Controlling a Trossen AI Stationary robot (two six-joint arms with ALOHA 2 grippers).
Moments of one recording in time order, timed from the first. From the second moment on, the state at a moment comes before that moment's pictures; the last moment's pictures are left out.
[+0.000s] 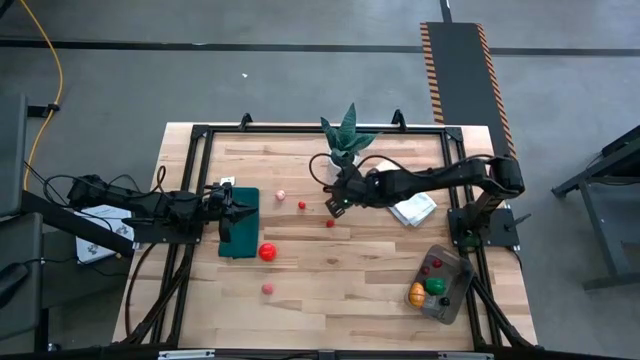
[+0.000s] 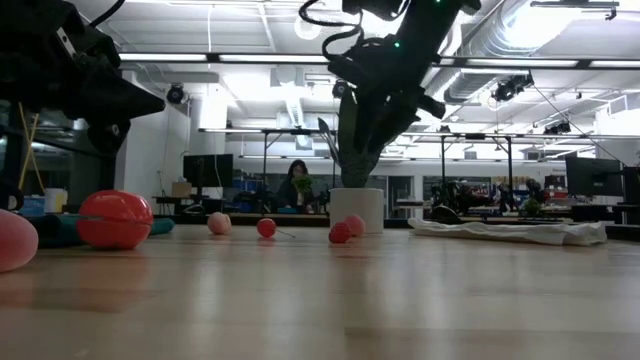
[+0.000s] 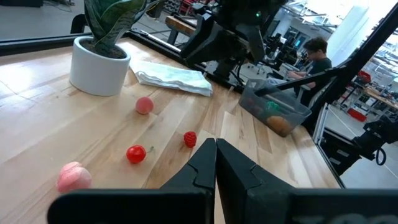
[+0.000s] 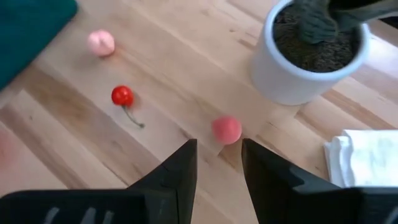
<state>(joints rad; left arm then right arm) -0.08 0.21 0.01 0.06 -0.32 -0.47 0.01 1.71 1.29 -0.65 0.45 0.80</state>
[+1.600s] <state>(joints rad) -0.08 0.21 0.01 0.05 -0.25 -0.44 0.22 1.85 1.19 -0.55 0.97 1.29</state>
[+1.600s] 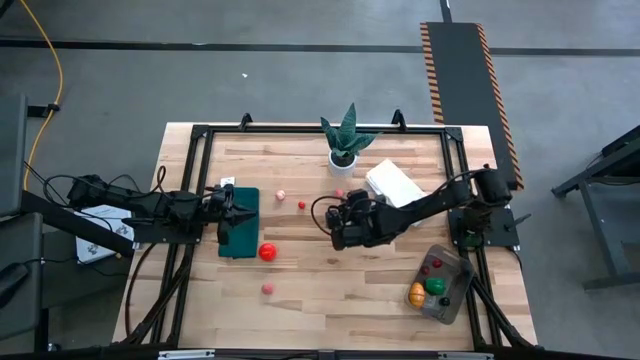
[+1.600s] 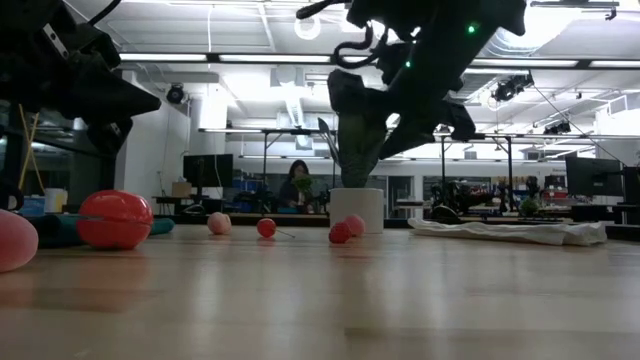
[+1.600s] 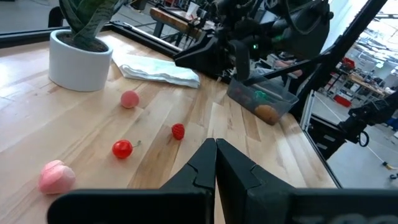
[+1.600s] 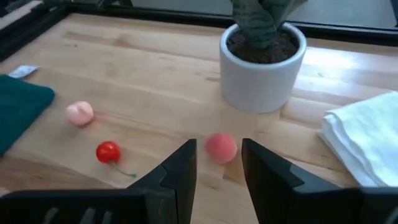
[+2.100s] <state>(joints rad) -0.08 0.21 0.01 0.05 -0.25 -0.40 0.21 1.92 1.19 -0.46 0.91 1.28</state>
